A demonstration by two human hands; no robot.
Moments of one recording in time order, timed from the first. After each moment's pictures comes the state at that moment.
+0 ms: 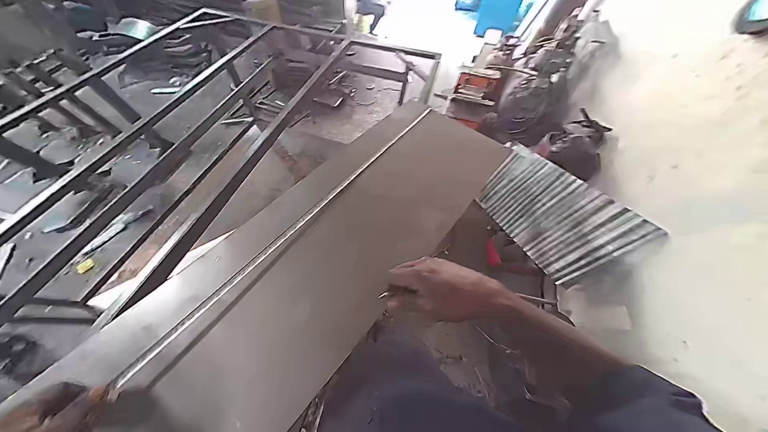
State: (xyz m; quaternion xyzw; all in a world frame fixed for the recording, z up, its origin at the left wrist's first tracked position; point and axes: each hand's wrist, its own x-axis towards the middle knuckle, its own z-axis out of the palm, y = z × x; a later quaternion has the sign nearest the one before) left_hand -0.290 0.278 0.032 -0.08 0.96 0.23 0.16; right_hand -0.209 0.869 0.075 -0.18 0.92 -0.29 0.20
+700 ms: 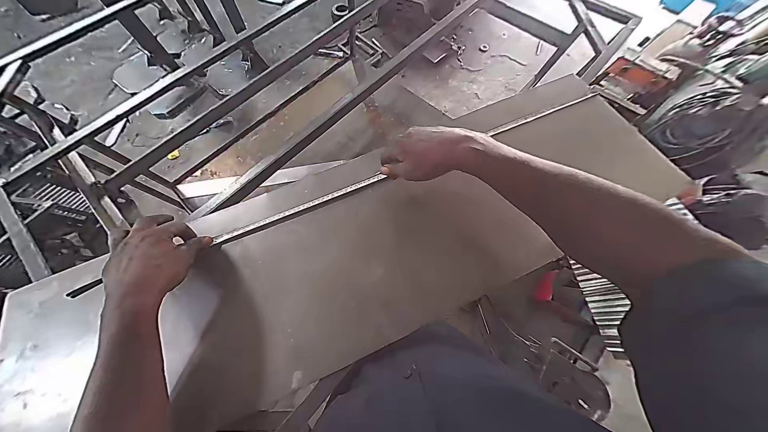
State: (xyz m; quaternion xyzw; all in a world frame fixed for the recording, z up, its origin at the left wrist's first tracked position) left_hand -0.336 0.258 -0.015 -0.09 0.99 0.07 0.02; right_hand -0.466 0.755 0.085 -0.35 0.91 0.01 0.21
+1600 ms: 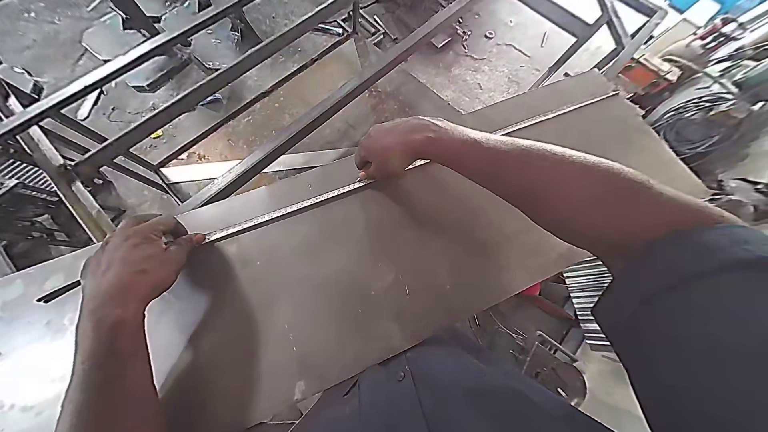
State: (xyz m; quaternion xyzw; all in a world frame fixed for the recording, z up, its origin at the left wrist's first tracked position) left_hand -0.331 0.262 -0.015 -0.09 0.99 0.08 0.04; right_hand -0.502 0.684 0.066 -0.40 0.87 0.12 0.26
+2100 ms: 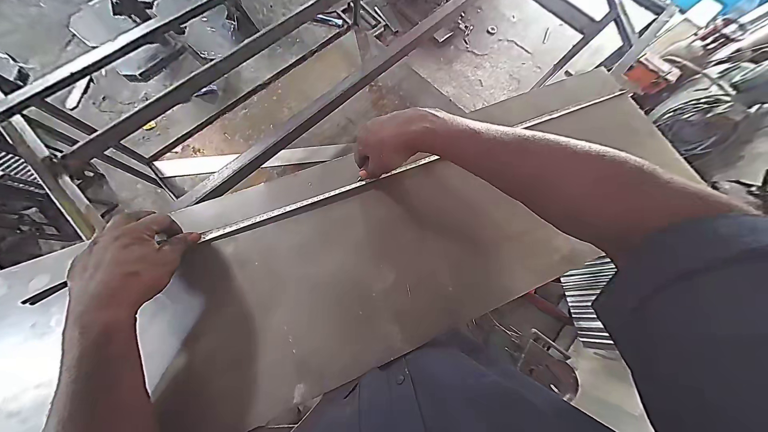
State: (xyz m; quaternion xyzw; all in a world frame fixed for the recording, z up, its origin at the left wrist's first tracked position) left_hand -0.331 0.260 -0.016 -0.06 0.99 0.09 0.02; right_hand -0.515 0.674 0.060 -0.39 0.86 0.14 0.28
